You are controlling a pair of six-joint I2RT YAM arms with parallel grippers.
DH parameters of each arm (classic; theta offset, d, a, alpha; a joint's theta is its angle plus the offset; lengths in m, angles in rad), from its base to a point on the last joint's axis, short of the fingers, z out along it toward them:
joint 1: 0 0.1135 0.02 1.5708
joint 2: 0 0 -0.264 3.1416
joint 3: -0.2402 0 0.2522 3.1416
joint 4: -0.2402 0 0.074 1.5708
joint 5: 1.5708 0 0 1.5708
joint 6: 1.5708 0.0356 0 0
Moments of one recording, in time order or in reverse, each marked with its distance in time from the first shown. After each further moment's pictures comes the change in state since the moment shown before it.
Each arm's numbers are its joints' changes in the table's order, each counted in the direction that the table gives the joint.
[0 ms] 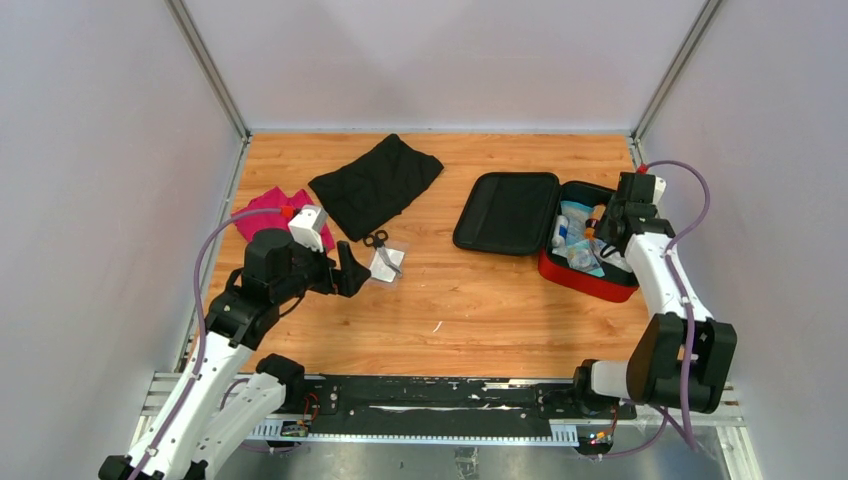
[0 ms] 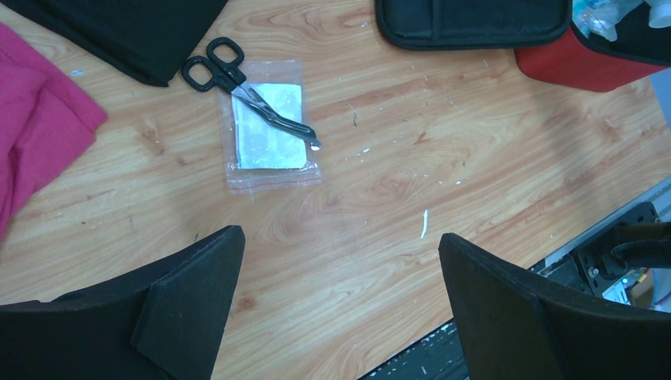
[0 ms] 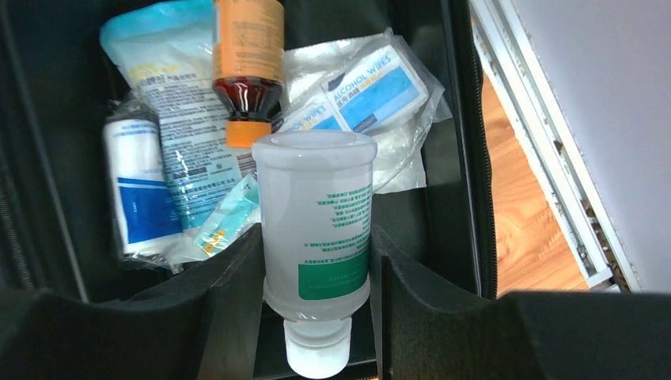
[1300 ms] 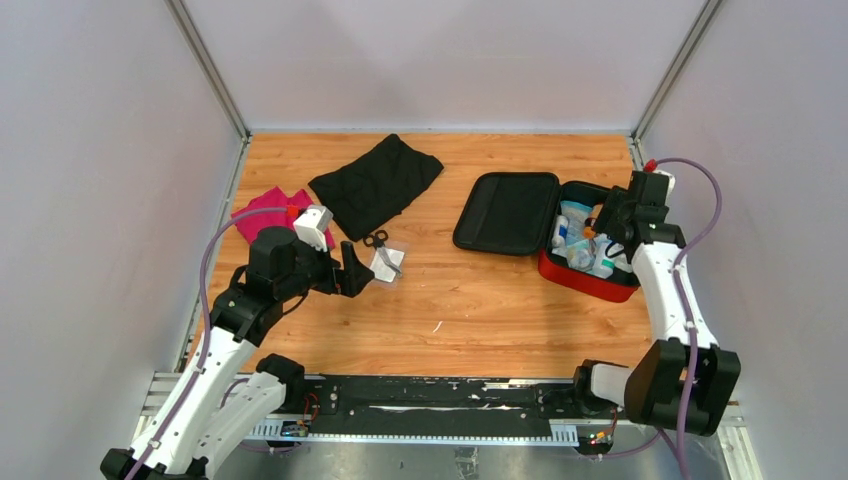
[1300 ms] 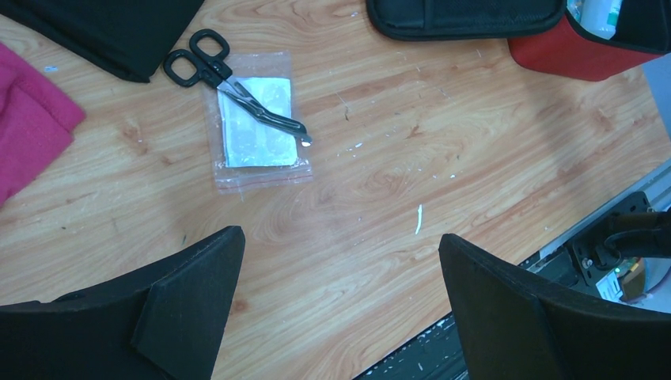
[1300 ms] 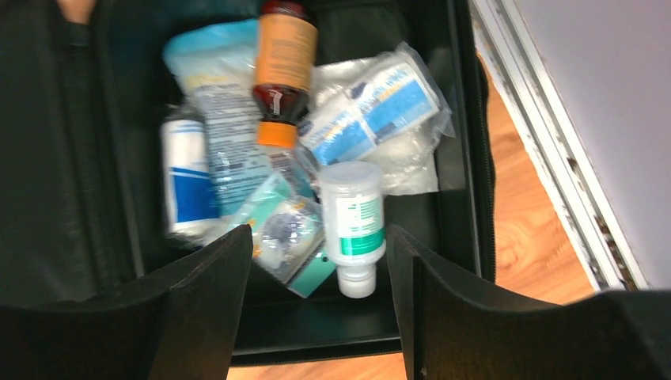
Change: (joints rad) left arm 0.000 -0.025 0.018 0.025 0.041 0.000; right arm -0.031 0.045 -0.003 -0.023 -0.059 -0.010
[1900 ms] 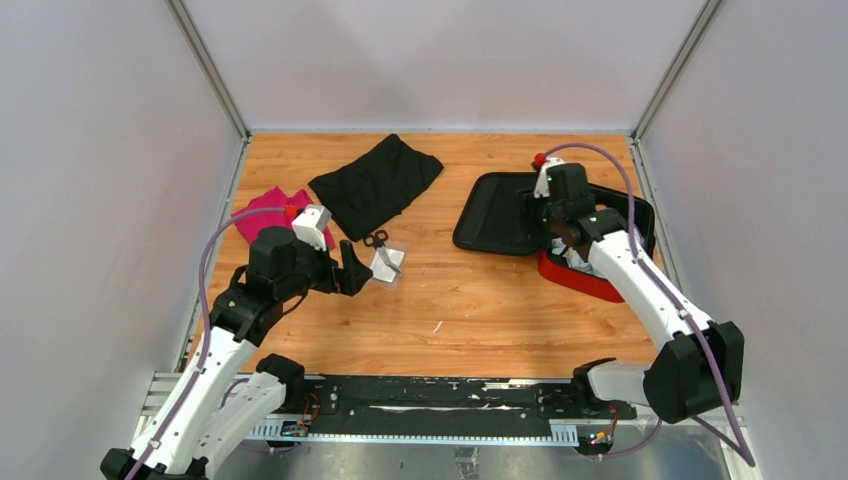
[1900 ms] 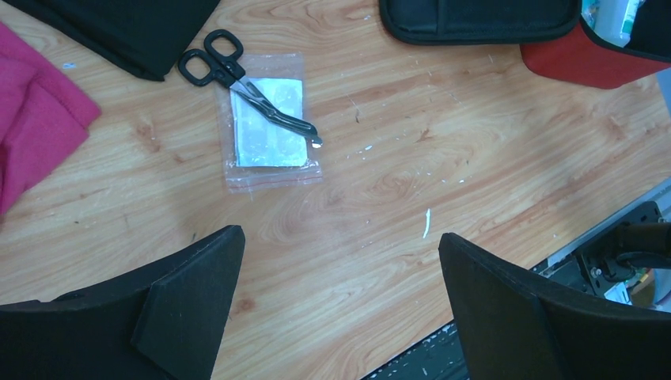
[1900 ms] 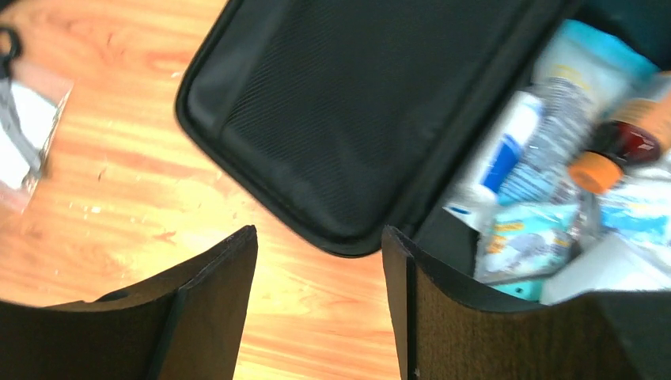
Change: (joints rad) left arm 0.000 0.000 0.000 0.000 -0.032 -0.004; right arm 0.447 -0.019 -0.097 -0.037 -0.235 -0.105
